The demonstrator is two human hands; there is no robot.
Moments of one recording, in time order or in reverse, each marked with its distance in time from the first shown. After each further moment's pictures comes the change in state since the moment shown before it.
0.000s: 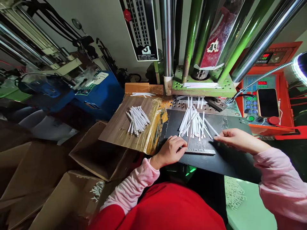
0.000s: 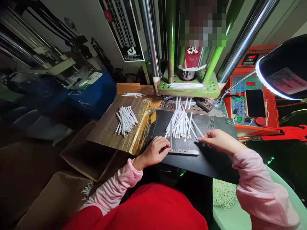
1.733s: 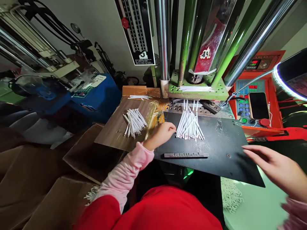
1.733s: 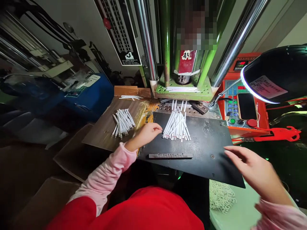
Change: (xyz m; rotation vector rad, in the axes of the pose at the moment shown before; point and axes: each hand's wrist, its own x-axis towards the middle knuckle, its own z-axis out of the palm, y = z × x) left_hand 0.060 -0.021 -0.049 0.042 -0.046 -0.355; right_hand -0.070 0.094 0.016 -0.078 0.729 -0.336
